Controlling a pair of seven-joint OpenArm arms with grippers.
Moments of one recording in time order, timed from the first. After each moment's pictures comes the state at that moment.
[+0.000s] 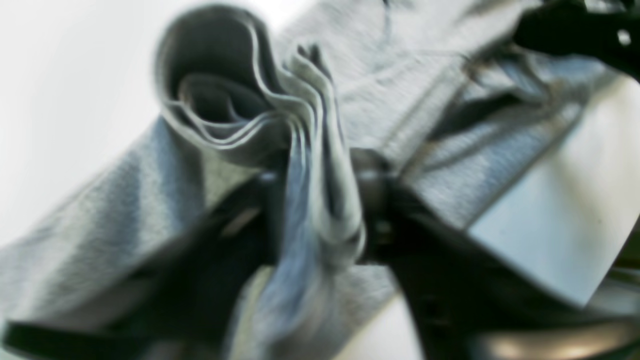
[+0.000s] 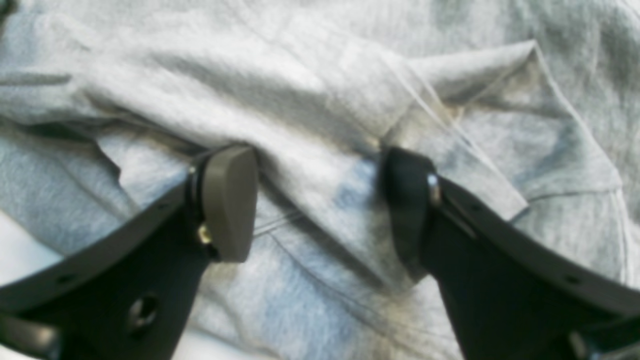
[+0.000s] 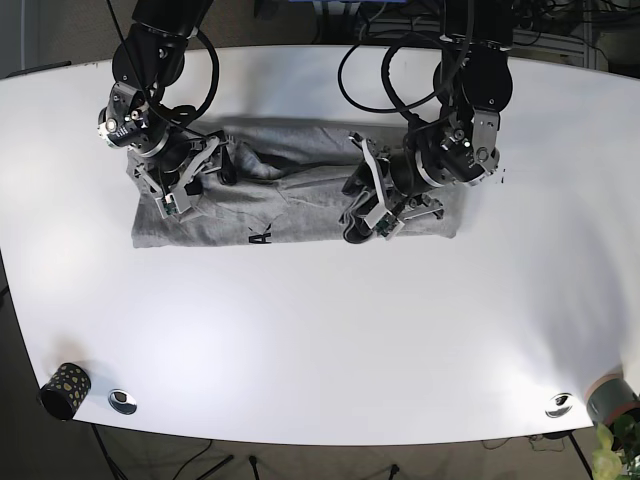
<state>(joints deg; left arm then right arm) 2.4 1.2 6.0 98.1 -14.2 -33.0 53.0 -5.9 1.7 26.0 90.4 11.6 40.6 -48.4</state>
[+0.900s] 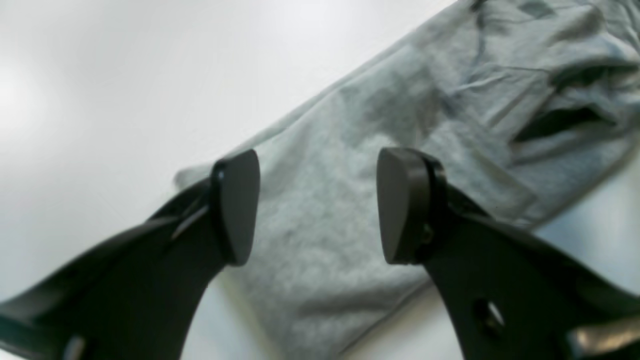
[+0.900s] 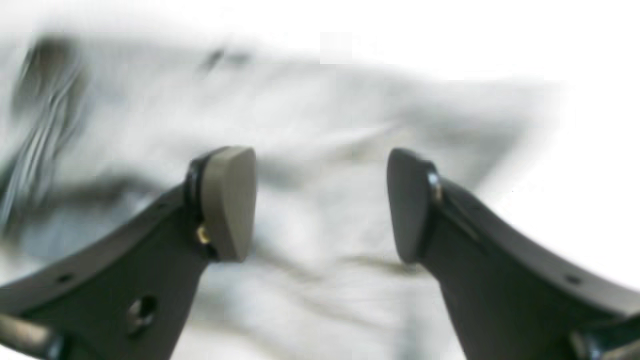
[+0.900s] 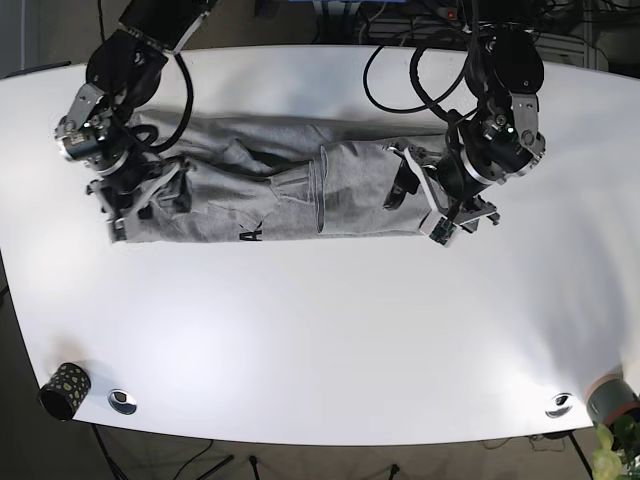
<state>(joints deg) 6.0 -1.0 -4.8 108.5 -13.9 -33.2 53.1 1.6 2.1 36.9 103.9 19.9 39.6 -66.2</state>
